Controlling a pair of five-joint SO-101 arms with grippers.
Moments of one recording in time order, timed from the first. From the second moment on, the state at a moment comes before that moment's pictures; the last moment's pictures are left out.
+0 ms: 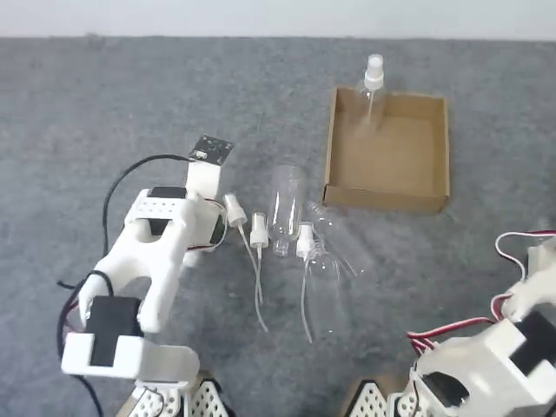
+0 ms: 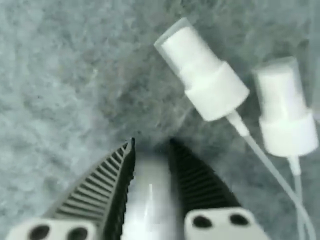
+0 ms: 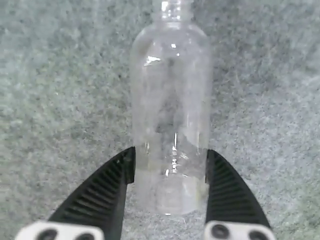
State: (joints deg) left arm -3.3 0.0 43.0 52.2 -9.1; right arm 47.8 6.4 21.5 59.4 40.5
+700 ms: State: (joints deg) left arm -3.7 -7.7 41.2 64.7 -17.9; right arm 47.8 6.4 21.5 59.4 40.5
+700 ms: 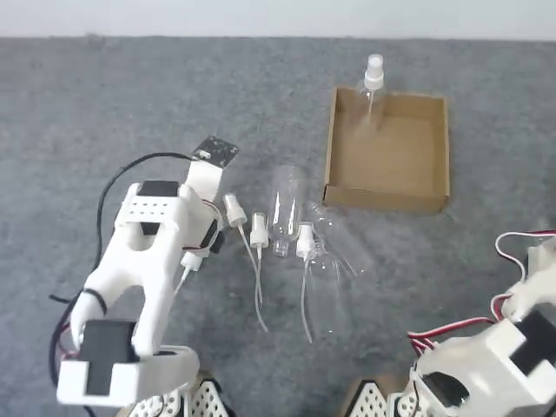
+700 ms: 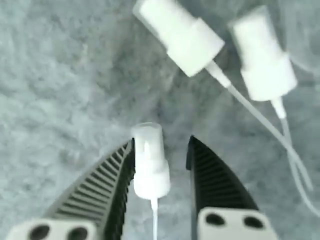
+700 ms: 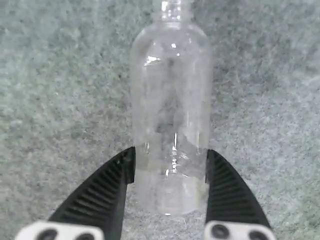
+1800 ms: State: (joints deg) left arm -5.4 -6.8 46.8 57.4 -19.5; right arm 47.8 6.4 21.5 59.4 40.5
